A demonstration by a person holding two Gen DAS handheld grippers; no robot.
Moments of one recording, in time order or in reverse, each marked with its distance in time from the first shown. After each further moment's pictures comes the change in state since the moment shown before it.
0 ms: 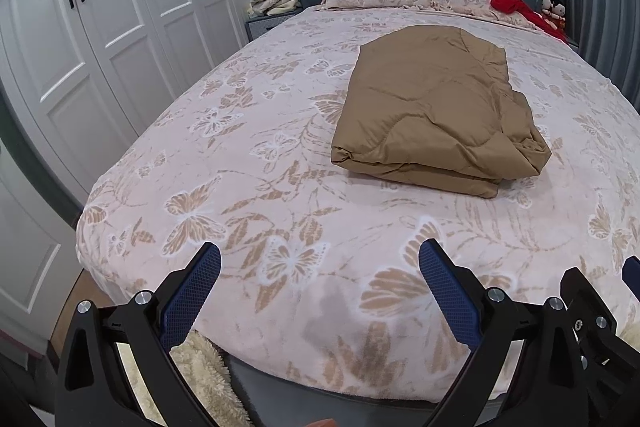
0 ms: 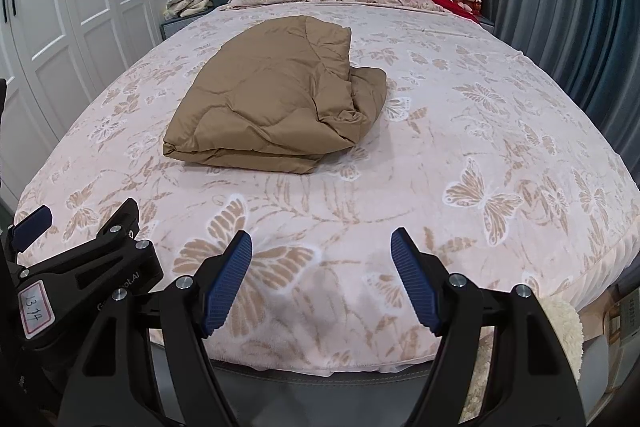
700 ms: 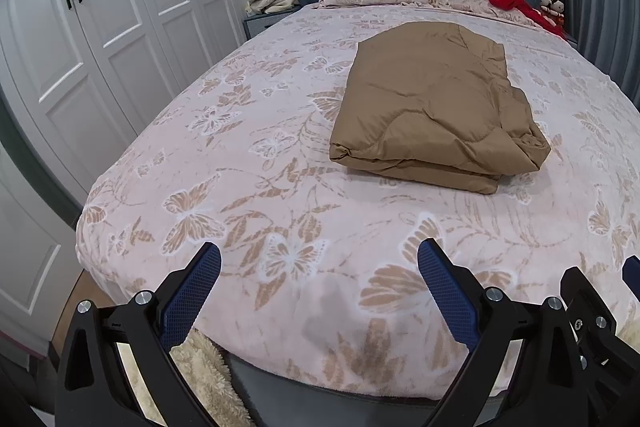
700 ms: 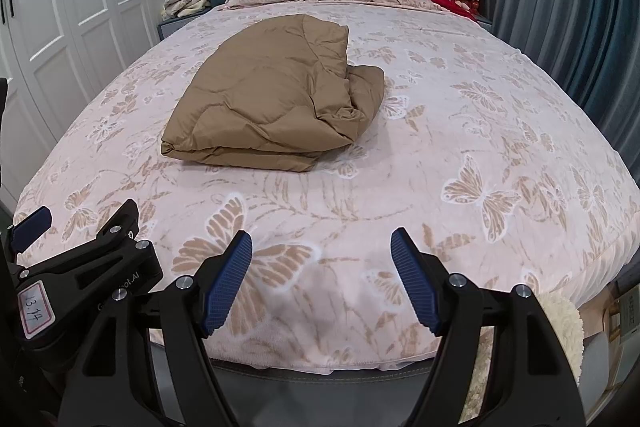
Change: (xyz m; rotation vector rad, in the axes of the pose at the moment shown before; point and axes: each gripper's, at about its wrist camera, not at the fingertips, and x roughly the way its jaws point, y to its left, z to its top) left arm 0.000 -0.001 0.000 0.002 0.008 -0.004; right arm 0.000 0.000 -0.001 0.003 0.002 -0.002
